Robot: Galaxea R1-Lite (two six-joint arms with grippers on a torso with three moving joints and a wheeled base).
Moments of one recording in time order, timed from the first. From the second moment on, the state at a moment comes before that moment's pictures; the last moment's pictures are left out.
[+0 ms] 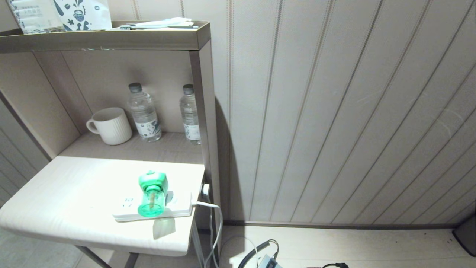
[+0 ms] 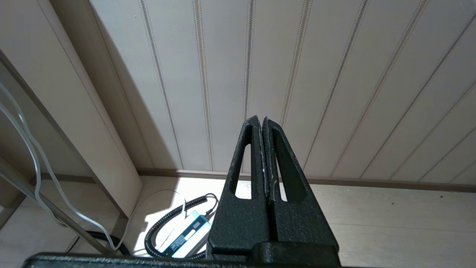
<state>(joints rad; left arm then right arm) 0.00 0.00 -0.01 -0.08 -0.01 0.07 0.01 0.01 0.00 0.01 -0.03 0.02</state>
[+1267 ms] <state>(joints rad) 0.00 0.00 0.00 -0.11 0.00 -0.01 0.01 0.01 0.00 0.01 -0.03 0.02</state>
